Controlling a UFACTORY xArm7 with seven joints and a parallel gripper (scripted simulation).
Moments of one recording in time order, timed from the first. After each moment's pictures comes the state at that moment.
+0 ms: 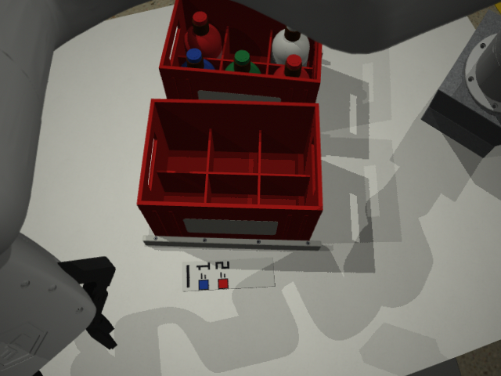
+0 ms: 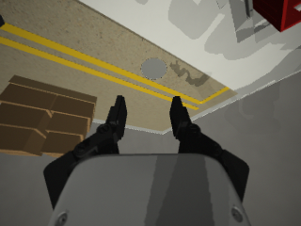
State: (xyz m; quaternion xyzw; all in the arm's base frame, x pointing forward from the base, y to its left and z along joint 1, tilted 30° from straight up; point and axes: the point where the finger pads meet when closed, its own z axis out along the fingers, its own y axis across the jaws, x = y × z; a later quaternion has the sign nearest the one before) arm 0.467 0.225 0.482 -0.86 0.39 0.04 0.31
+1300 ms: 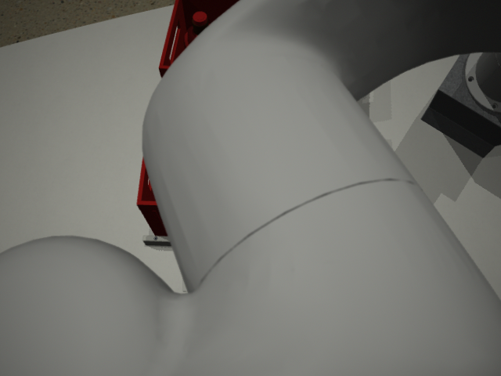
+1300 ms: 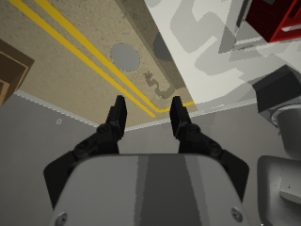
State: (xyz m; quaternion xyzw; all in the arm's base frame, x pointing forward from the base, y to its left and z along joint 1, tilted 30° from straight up) arm 0.337 0.299 0.460 -0.94 0.17 -0.04 0.28
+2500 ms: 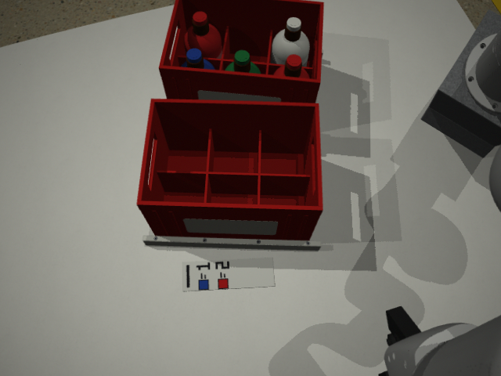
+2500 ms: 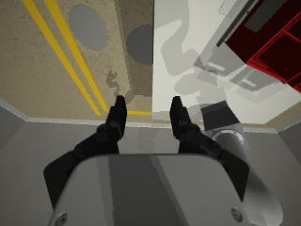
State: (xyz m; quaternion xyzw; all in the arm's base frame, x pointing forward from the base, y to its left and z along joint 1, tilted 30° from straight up) arm 0.211 0.317 0.397 -0.96 -0.09 -0.14 0.21
